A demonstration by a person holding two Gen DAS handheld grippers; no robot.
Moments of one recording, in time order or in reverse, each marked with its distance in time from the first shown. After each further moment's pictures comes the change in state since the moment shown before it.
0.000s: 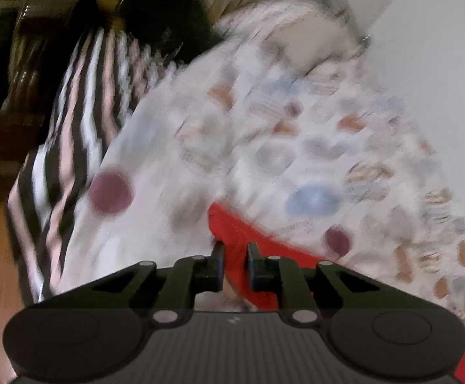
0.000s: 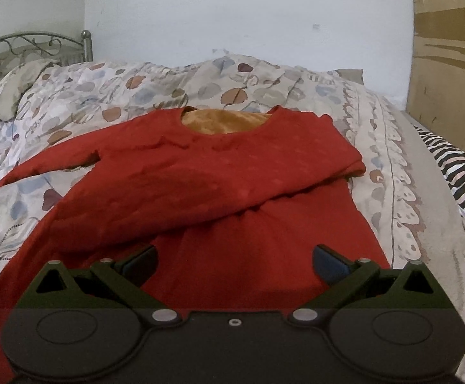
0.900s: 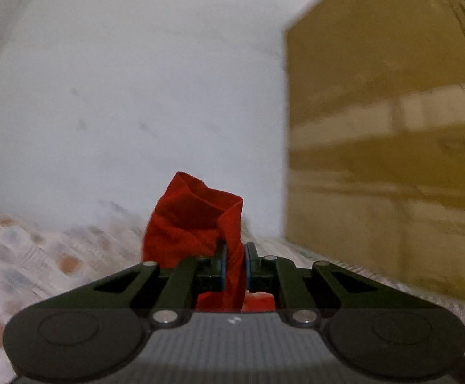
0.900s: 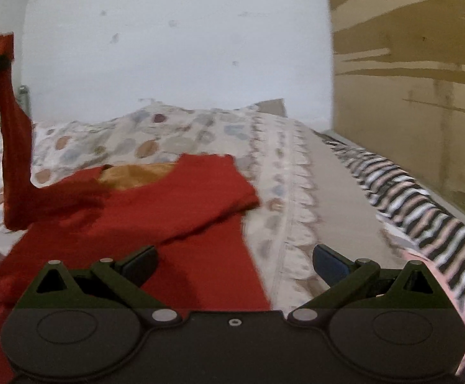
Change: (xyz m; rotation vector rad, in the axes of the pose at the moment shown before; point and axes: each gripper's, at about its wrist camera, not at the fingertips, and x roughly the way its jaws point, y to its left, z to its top) left arm -0.206 -0.260 -0.187 0.906 -0.160 -1.120; right arm -0.037 -0.071 -0.005 0.165 -0.164 -0.236
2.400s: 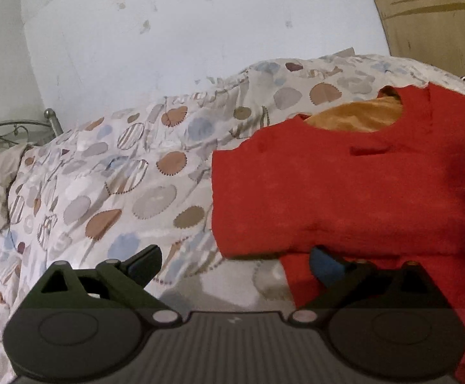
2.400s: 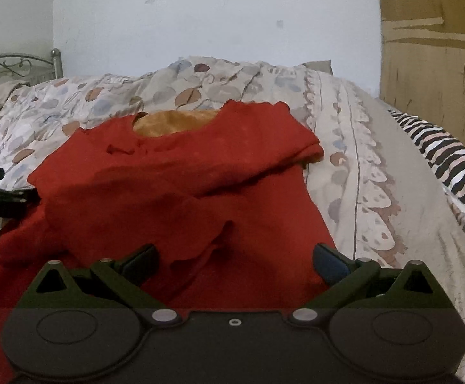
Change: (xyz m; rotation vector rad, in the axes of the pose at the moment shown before) left arm 0.047 0.086 -0.129 0.224 0.492 0.502; right arm 0.057 0.032 -0.024 -0.067 0.146 0.168
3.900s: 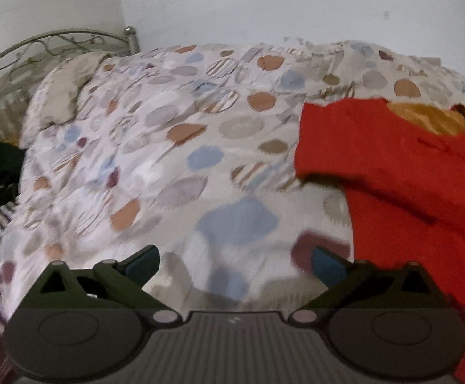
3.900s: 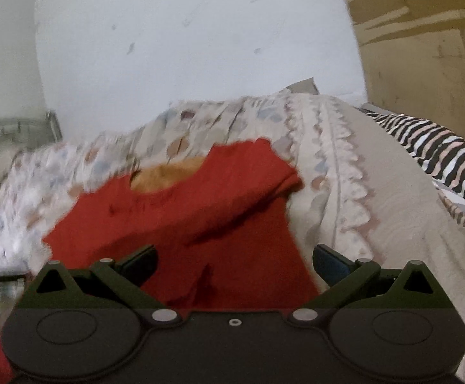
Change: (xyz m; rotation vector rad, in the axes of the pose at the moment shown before) left arm -0.061 0.032 -0.037 -0.333 0.196 0.190; right arm -0.025 -0.040 0.017 0.198 -0.134 0.058
